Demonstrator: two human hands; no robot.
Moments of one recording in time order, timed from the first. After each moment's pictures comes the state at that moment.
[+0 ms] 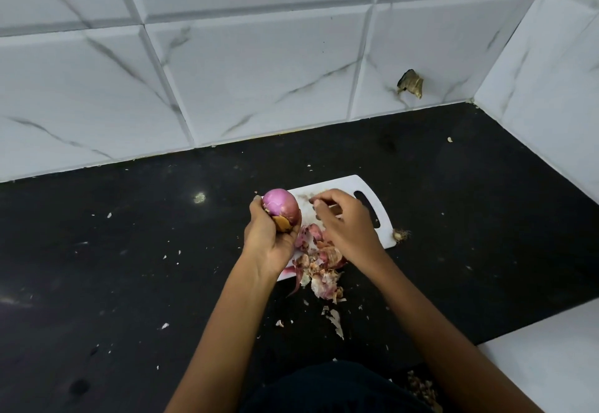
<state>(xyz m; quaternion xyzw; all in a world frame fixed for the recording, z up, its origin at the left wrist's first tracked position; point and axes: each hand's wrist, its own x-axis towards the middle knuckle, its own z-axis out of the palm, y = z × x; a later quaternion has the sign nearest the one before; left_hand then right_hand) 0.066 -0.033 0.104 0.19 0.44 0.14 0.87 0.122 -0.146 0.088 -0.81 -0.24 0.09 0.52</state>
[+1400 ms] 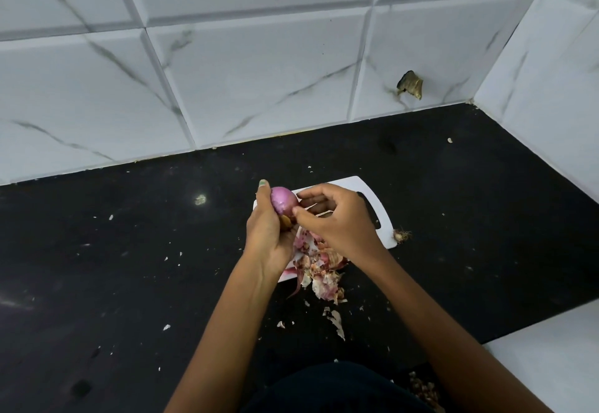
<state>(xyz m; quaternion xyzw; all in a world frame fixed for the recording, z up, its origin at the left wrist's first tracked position) 0.065 -0.037 0.111 0.31 0.41 0.12 0.85 0.113 -0.140 0.111 -0.79 -0.28 0.11 0.54</state>
